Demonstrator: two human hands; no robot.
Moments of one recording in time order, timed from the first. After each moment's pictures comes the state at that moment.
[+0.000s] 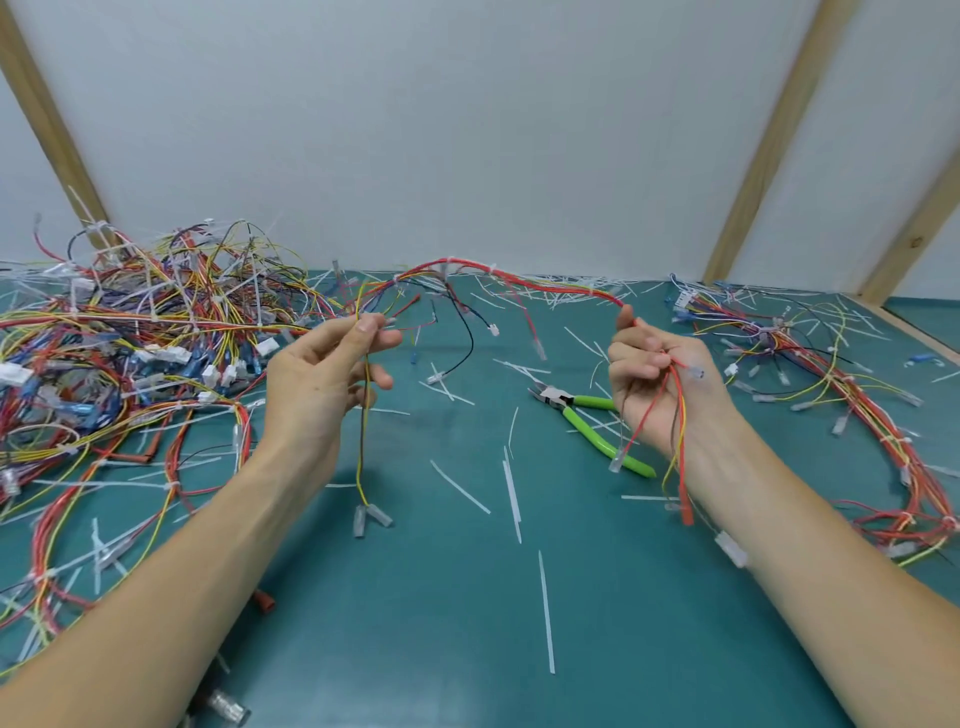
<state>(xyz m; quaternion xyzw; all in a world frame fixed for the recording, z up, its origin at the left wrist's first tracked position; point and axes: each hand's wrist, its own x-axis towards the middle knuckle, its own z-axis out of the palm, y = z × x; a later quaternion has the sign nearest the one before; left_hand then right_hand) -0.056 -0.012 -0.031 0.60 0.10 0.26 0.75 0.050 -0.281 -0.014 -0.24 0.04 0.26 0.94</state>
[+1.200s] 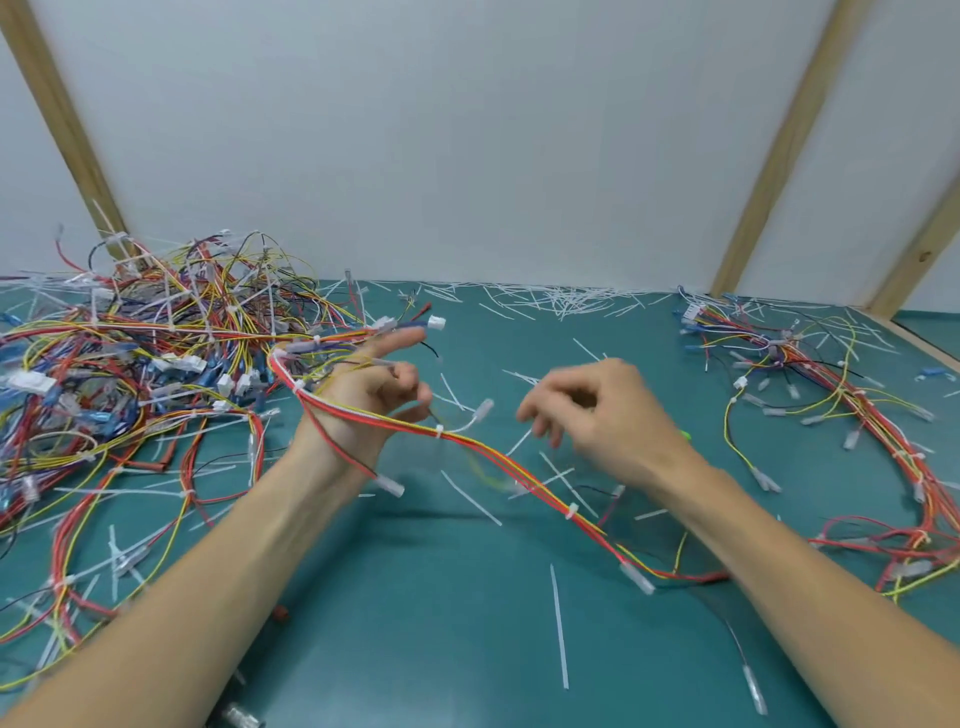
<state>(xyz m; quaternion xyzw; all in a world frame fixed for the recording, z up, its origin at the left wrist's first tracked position) -0.042 -0.015 -0.042 0.57 0.06 0.14 0.81 0.006 -0.250 -0.021 -0.82 -0.33 -0.01 0.46</state>
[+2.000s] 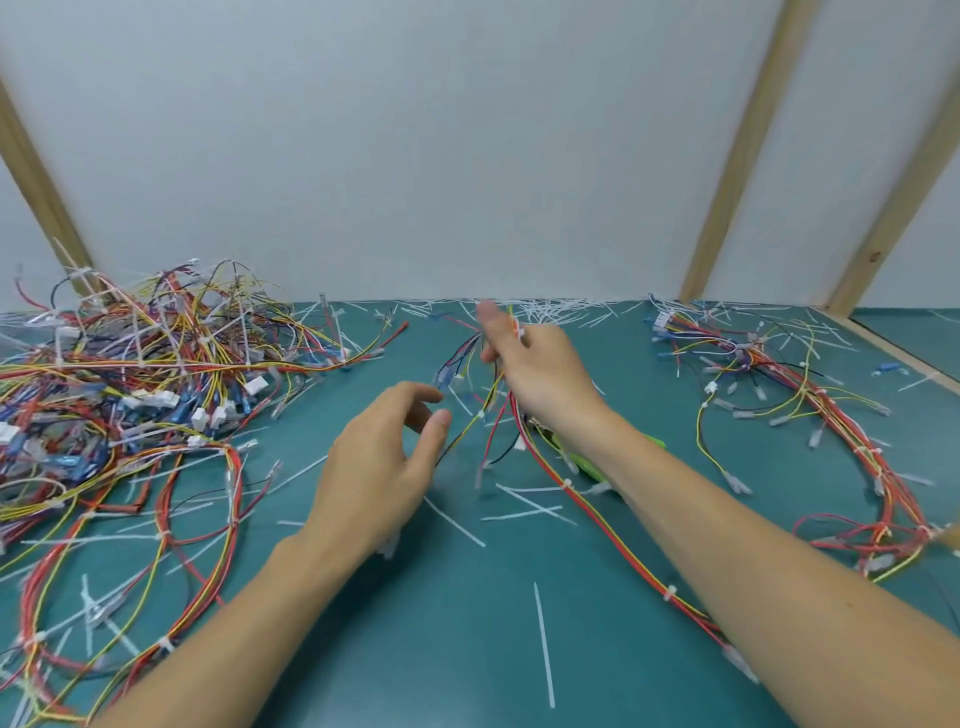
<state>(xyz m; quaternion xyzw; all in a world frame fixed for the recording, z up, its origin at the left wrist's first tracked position) -0.063 -0.046 -0.049 0.90 0.00 0.28 0.33 0.031 -0.194 0.008 -0.84 -0.15 -0.03 0.53</state>
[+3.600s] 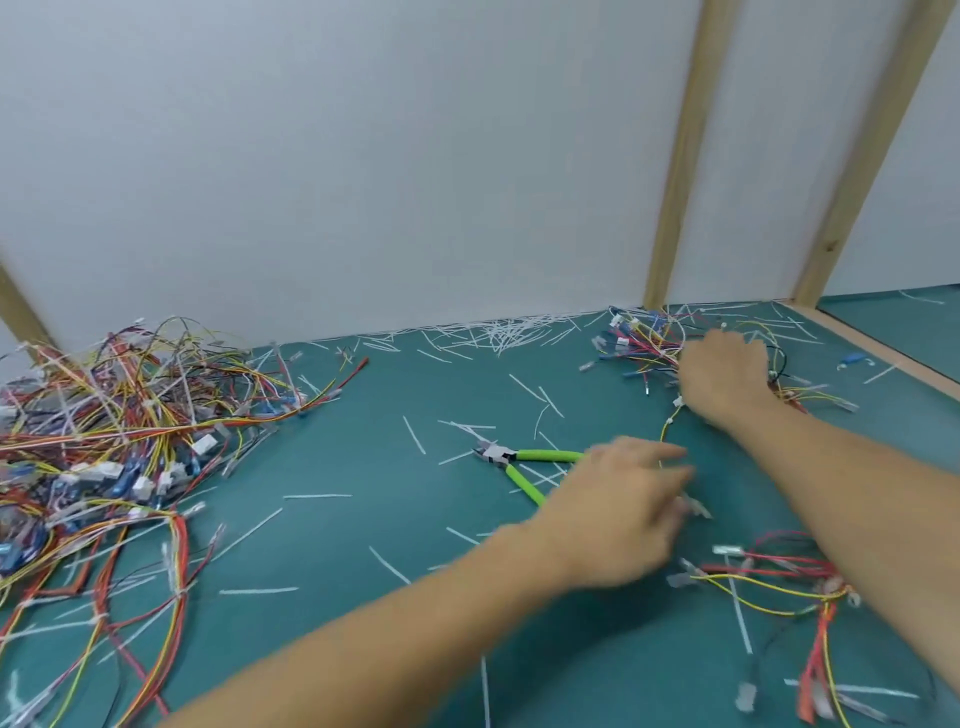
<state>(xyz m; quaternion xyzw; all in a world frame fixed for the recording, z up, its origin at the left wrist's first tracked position) 0.000 -0.236 -0.041 0.92 -0.33 0.07 0.21 0.165 -0.408 -0.025 -0.98 0.04 -0.10 -0.17</state>
